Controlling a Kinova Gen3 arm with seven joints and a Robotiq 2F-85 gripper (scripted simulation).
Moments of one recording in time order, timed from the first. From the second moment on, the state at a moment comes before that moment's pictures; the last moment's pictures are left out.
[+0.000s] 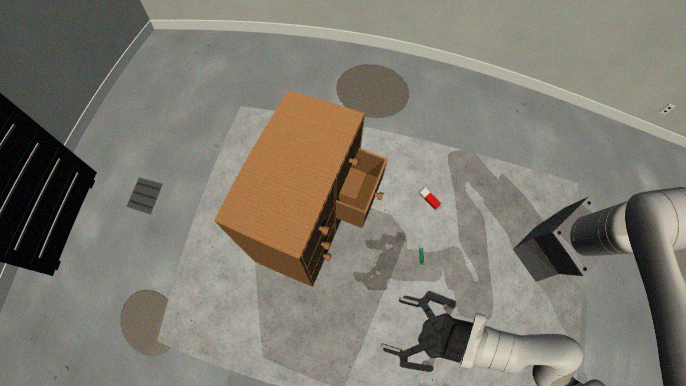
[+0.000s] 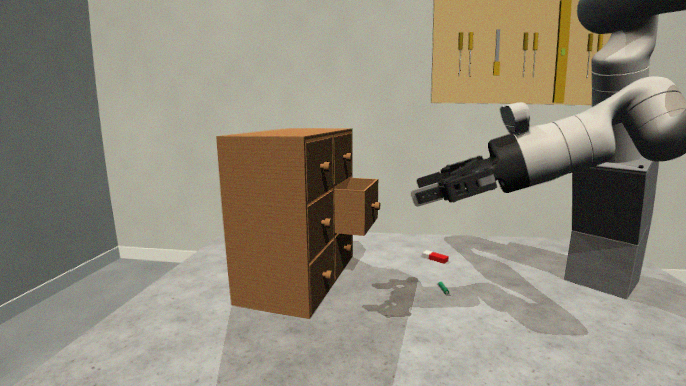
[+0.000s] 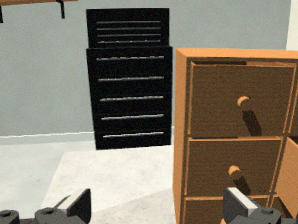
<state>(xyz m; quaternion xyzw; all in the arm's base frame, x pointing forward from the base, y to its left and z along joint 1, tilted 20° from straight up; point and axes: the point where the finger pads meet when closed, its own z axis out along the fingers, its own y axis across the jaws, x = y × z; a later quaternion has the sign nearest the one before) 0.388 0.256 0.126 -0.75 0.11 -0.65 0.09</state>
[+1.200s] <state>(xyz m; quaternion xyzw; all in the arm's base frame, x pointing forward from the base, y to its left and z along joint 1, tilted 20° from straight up) 0.380 0.256 0.125 -0.85 0.07 -0.51 0.10</state>
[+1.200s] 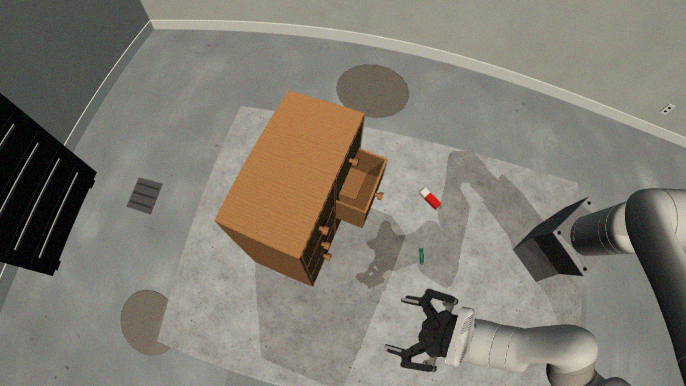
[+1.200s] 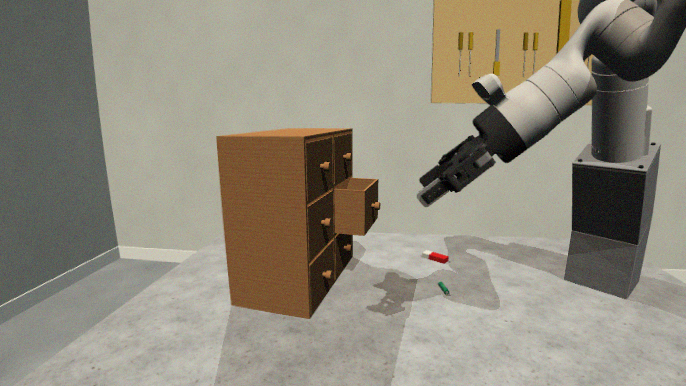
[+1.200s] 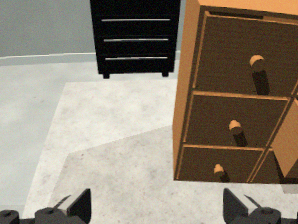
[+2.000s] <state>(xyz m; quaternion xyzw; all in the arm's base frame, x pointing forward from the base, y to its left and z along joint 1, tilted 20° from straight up) 0.366 0.257 0.140 -0.95 0.04 -0.28 0.12</state>
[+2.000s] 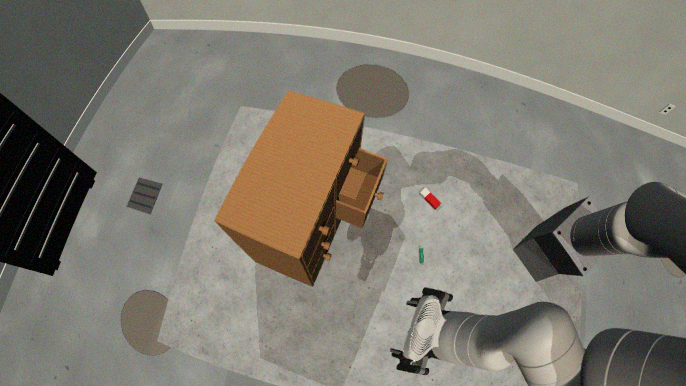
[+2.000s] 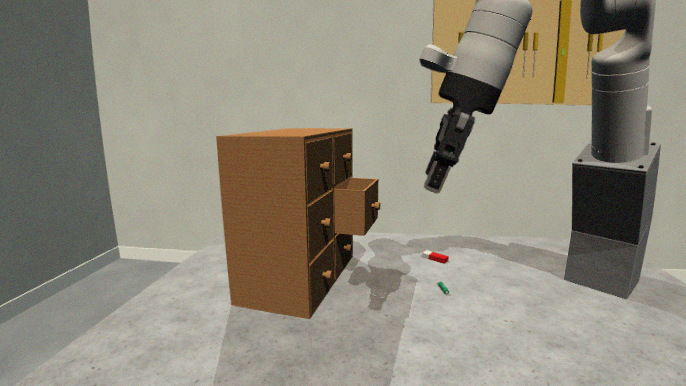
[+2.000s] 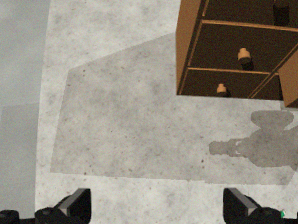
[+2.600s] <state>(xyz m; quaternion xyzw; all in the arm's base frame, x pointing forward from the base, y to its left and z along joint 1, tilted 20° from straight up) 0.362 0.264 0.153 -0.97 0.02 -0.18 0.13</state>
